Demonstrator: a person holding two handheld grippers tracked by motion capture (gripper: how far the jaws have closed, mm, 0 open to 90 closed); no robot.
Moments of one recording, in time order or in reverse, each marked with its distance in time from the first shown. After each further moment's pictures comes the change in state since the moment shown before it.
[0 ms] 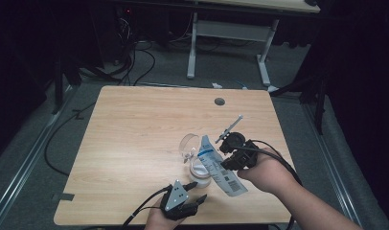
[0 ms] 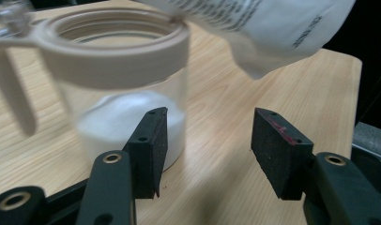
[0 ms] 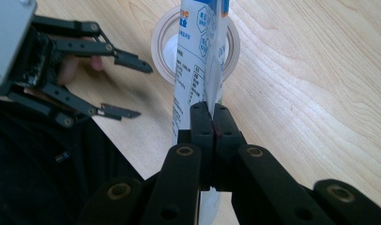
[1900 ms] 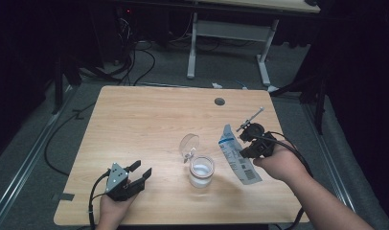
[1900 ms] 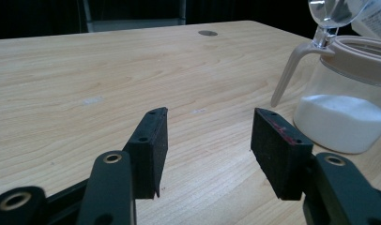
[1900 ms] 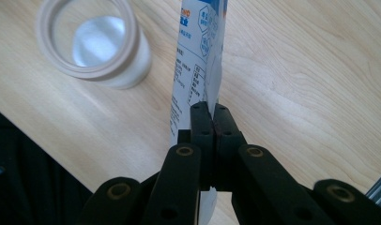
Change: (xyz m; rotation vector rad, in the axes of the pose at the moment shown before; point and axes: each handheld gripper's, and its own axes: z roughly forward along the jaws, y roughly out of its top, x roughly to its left) left arm 0.110 -0.021 -0.093 -0.078 0.320 -0.147; right arm -0.063 -0.023 0.011 0.008 -0.084 0.138
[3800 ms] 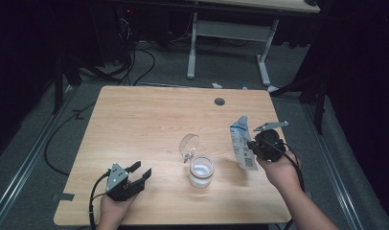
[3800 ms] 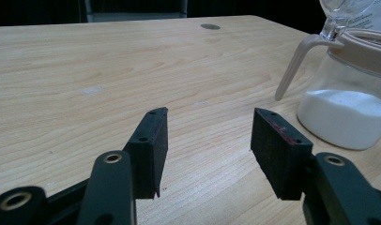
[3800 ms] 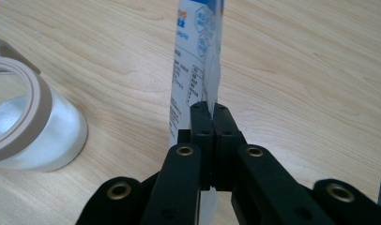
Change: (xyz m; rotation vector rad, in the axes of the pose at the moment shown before) left arm 0.000 -0.006 0.003 0.021 0.006 -0.013; right arm -0.029 -0.040 0.037 -0.375 -0.132 0.188
